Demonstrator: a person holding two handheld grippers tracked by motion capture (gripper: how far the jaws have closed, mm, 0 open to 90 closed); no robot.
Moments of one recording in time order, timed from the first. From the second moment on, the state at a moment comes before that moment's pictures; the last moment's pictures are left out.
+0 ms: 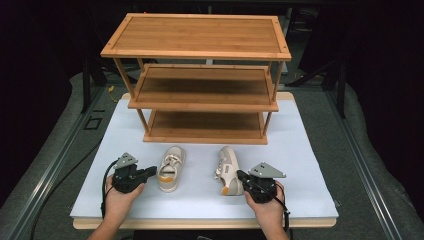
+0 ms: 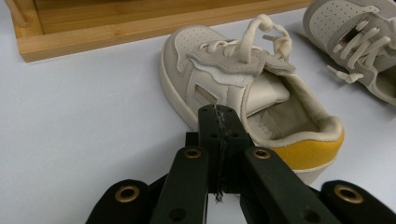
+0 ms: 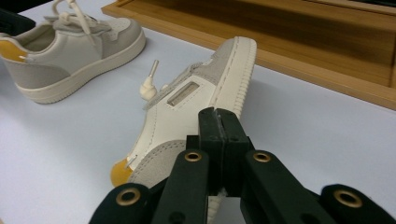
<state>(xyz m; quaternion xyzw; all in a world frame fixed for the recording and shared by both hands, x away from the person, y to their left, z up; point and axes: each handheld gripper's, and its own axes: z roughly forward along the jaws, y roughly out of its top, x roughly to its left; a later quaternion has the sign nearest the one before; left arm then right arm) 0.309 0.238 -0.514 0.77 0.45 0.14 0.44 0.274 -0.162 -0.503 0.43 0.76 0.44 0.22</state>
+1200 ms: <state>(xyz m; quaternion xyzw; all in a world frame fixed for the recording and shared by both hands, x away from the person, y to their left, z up) 0.307 0.241 -0.507 0.74 0.47 0.13 0.47 0.287 -0.202 -0.513 0.53 0.71 0.42 0.21</state>
